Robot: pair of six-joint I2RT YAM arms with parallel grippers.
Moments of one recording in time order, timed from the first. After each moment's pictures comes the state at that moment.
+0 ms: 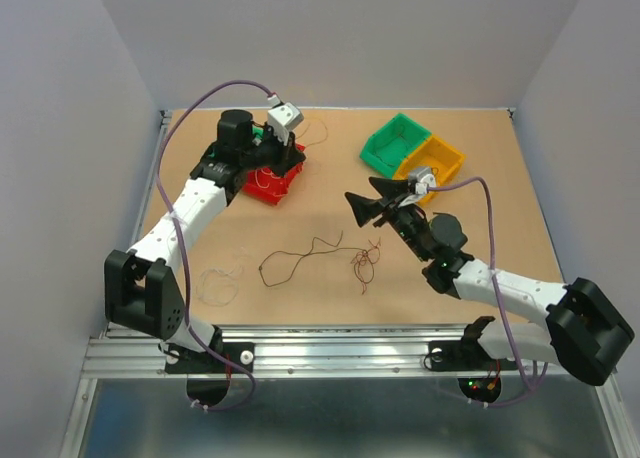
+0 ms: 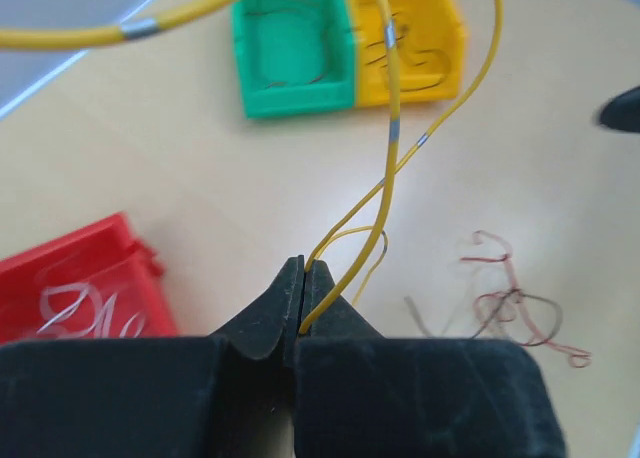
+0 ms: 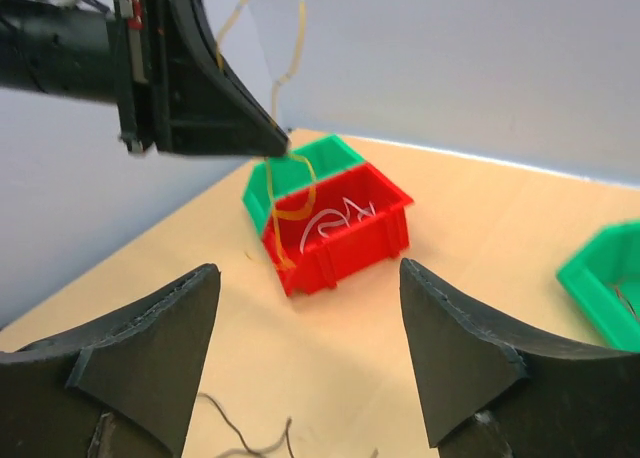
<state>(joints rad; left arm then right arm) -0.36 1.47 1.25 -0.15 0.60 0.14 0.74 1.20 0.53 0.96 0.07 0.20</state>
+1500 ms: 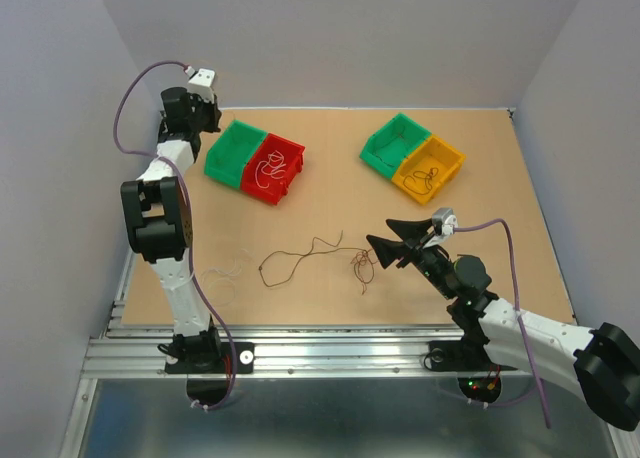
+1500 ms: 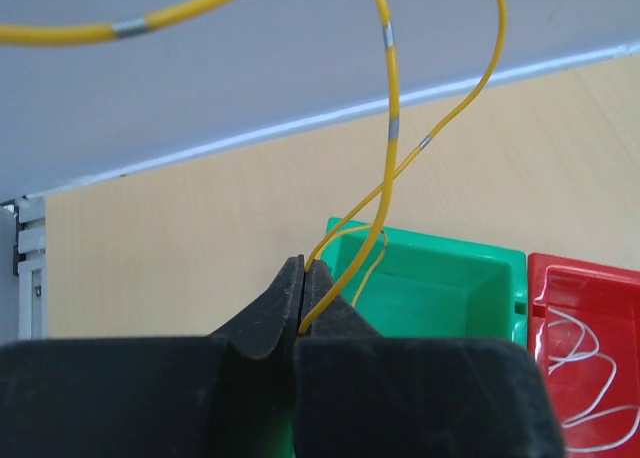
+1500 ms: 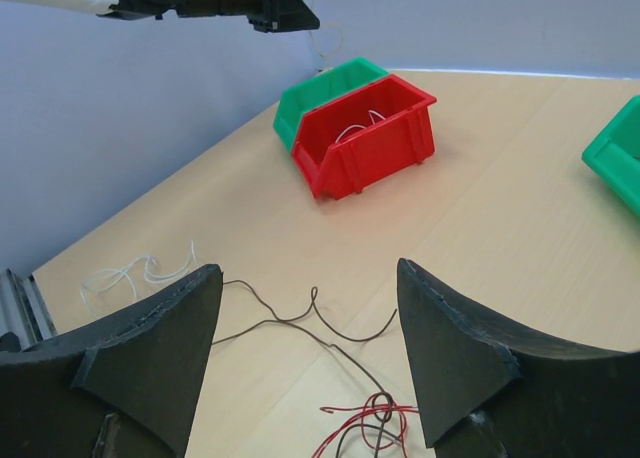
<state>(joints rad) 0.11 2.05 1.61 0.15 0.36 0.13 0.74 0.85 0.13 0.95 0.02 0.31</state>
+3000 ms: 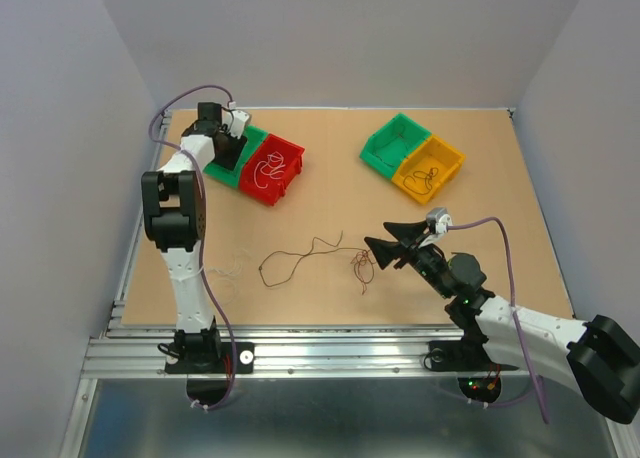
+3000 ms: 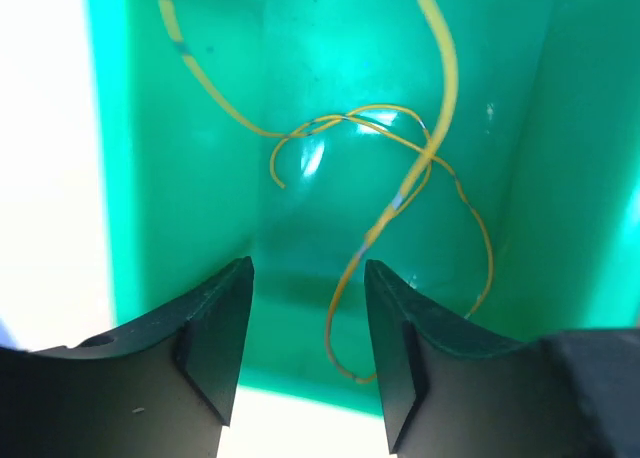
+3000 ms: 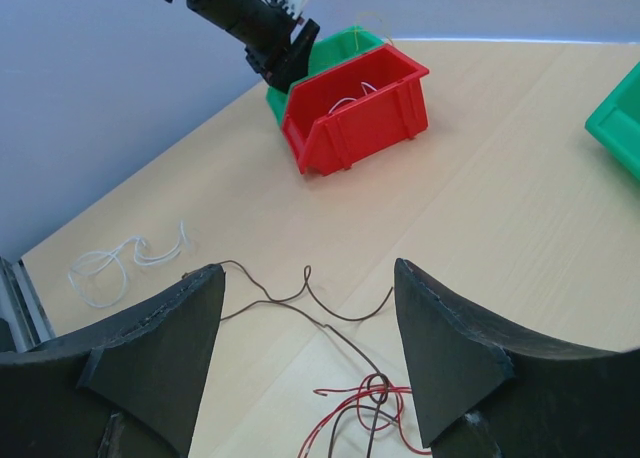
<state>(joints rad) 0.00 2.19 1.74 -0.46 0.06 0.46 0.74 0.91 0.13 0.95 0.03 0.32</state>
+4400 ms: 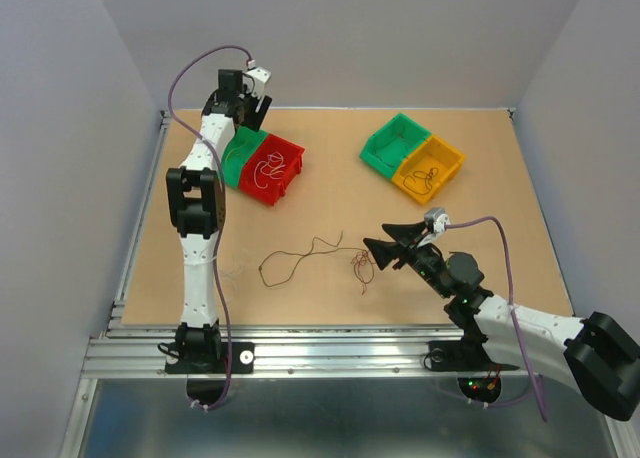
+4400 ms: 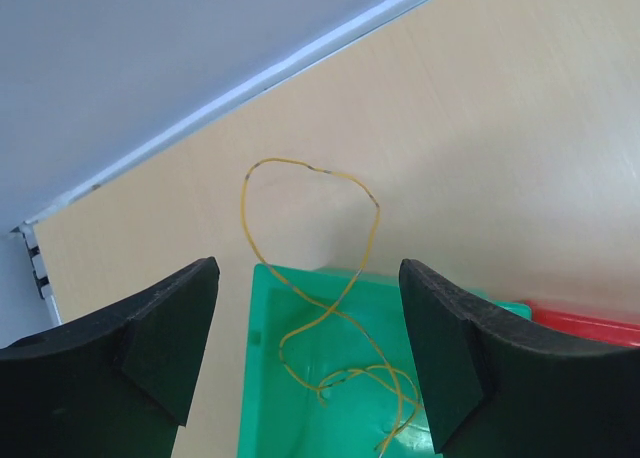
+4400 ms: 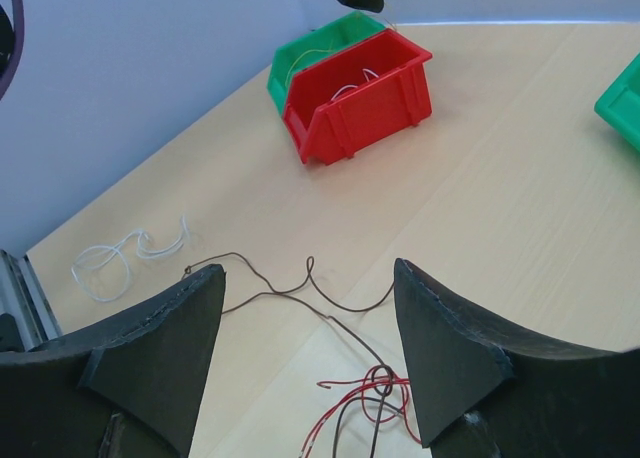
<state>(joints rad) -0.08 2.41 2.27 -0.46 0.07 0.41 0.74 0.93 0.13 0.95 0.03 0.34</state>
